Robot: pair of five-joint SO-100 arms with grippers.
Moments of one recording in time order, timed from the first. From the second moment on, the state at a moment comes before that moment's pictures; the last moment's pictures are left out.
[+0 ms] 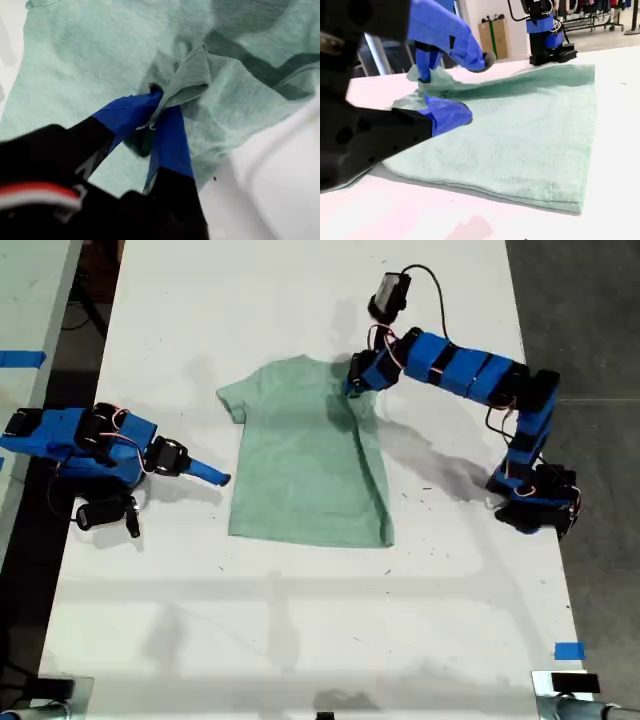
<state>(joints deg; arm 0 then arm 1) 0.8 202.4 183.6 51.4 15.0 35.5 72.0 67.4 60.6 -34.5</state>
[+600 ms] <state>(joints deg) 0.8 202.4 183.6 51.4 15.0 28.0 60.4 57.7 61.4 -36.7</state>
